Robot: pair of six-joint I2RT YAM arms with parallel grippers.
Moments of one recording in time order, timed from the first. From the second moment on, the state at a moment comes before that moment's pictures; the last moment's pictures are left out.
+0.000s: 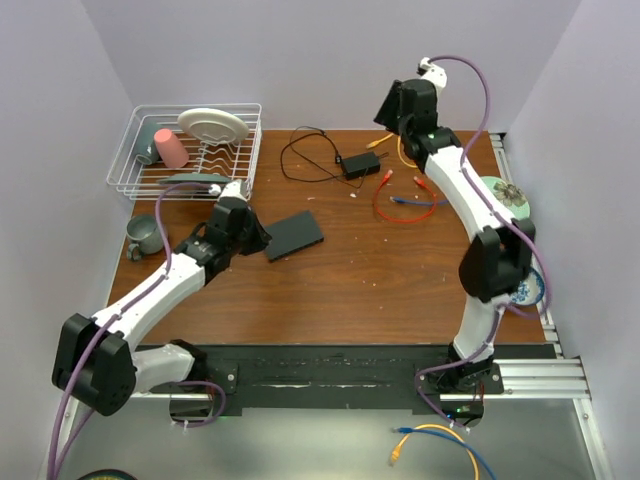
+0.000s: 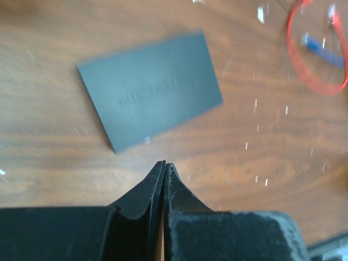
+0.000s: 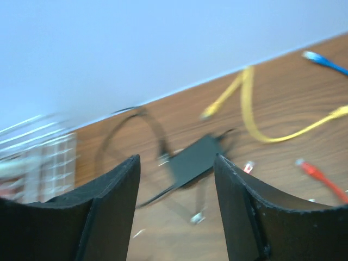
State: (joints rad) left arm -0.46 1.19 0.78 -0.28 -0.07 -0.69; right arm 0.29 1.95 1.89 -0.30 0.32 0.52
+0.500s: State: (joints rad) left arm -0.35 1.35 0.81 -0.32 -0.17 -0.79; right arm 0.56 1.81 1.41 -0.13 0.01 0.52
